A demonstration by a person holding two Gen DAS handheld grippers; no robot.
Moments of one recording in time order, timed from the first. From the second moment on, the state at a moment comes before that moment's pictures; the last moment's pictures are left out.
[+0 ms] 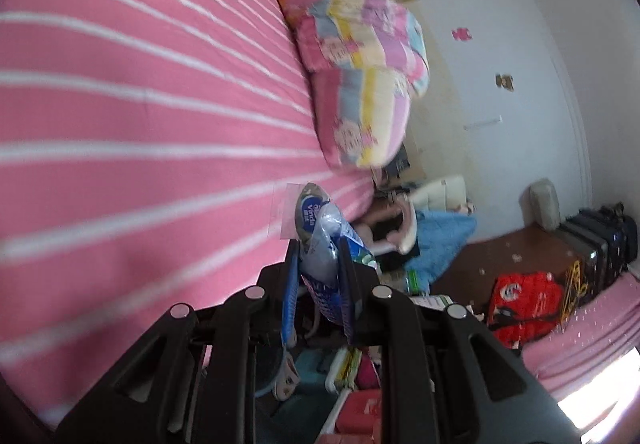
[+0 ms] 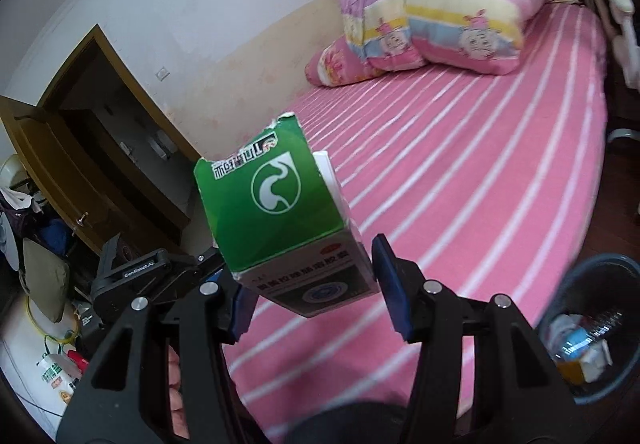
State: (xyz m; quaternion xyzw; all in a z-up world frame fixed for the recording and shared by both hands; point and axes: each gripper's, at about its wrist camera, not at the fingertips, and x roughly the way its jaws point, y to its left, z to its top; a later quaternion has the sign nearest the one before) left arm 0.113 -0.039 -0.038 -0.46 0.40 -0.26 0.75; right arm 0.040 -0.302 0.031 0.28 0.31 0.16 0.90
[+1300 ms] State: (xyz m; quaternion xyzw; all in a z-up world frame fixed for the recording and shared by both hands) left arm 0.153 -0.372 -0.200 -0.22 0.63 -0.29 0.68; right arm -0.033 -0.529 -0.143 0.33 0.41 -0.13 0.84
